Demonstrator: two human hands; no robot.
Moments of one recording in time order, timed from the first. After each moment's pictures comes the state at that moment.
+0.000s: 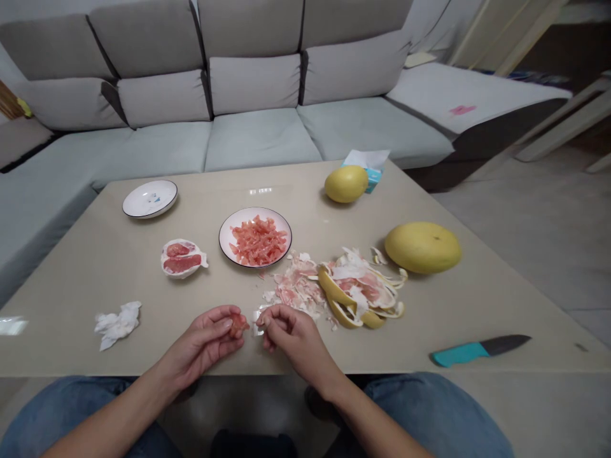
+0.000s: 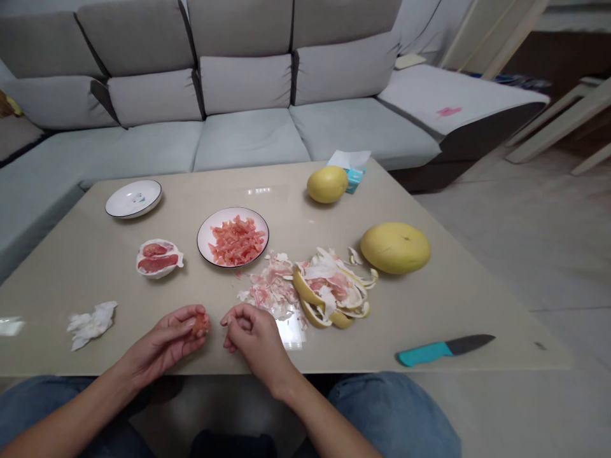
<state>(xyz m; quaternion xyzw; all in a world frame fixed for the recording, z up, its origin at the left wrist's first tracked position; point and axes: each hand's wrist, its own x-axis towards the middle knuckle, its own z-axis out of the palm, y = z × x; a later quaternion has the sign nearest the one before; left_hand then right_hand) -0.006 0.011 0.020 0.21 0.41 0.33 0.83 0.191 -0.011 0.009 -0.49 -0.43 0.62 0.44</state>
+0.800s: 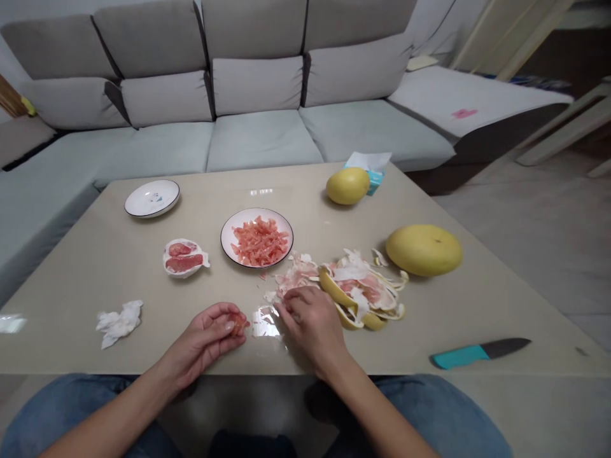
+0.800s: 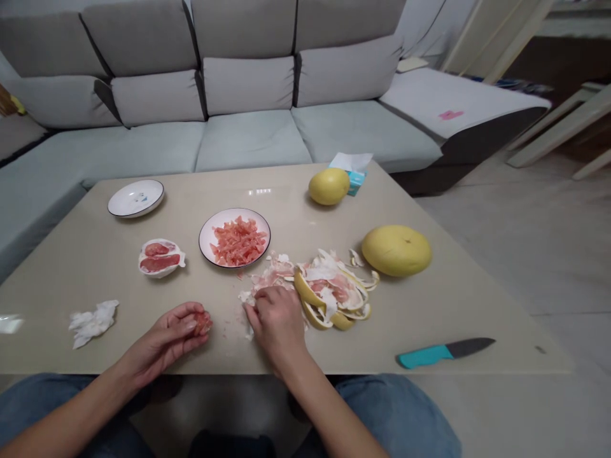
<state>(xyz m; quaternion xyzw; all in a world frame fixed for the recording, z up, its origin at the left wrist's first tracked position) -0.007 0.011 0.022 0.25 0.42 0.34 0.81 0.222 0.006 -0.011 -0.59 -0.74 0.04 0.32</state>
